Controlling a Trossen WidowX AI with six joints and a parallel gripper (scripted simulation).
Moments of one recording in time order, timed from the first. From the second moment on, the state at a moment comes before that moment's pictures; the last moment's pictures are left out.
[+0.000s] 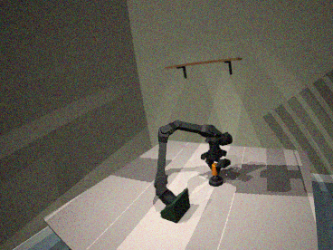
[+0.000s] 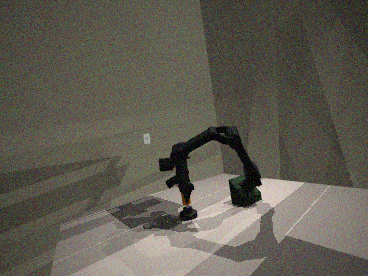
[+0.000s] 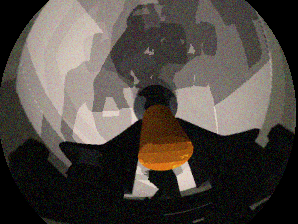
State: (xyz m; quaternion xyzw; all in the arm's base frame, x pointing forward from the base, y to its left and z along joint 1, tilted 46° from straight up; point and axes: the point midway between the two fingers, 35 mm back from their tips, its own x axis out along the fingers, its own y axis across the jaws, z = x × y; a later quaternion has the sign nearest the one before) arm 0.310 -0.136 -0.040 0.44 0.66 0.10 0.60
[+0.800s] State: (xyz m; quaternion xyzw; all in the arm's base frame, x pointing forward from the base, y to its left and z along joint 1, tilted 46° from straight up) arm 0.310 -0.136 -0.040 0.44 0.66 0.10 0.60
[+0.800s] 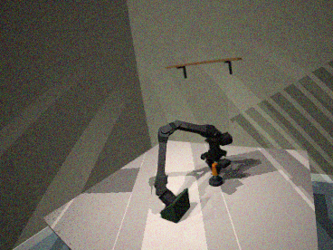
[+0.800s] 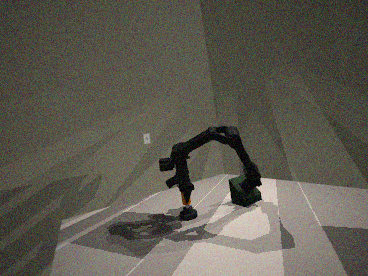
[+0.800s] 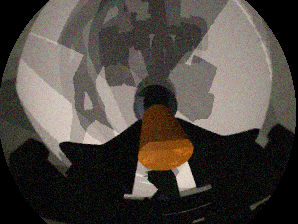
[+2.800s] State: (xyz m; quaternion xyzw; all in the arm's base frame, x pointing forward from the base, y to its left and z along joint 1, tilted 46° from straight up) arm 0.310 -0.128 -0.048 0.41 0.65 0.13 0.62
